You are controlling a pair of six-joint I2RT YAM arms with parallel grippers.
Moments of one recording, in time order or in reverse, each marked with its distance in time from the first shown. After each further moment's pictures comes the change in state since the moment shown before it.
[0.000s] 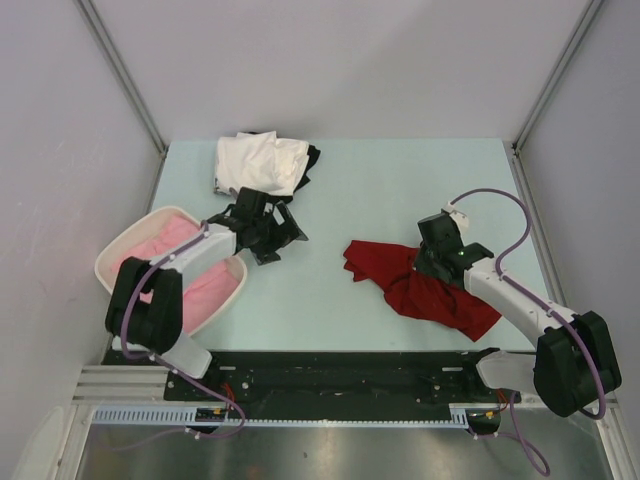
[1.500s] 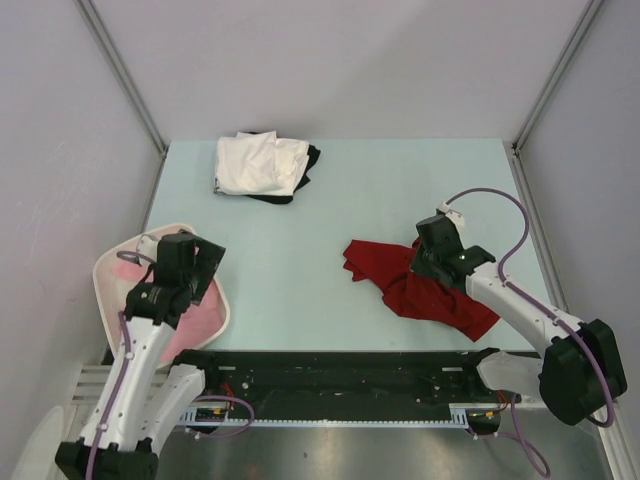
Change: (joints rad) left arm 0.197 -0.846 -0.215 -0.481 -0.447 -0.297; right arm 0.039 -0.050 0.000 -0.011 -0.009 -0.025
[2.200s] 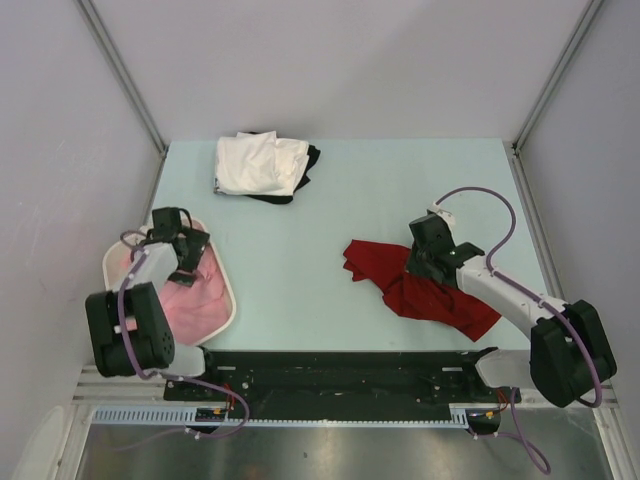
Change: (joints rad) left arm 0.374 0.688 -0.016 0.418 0.110 0.094; right arm 0.003 0.090 0.000 0.056 -0.025 -0.043
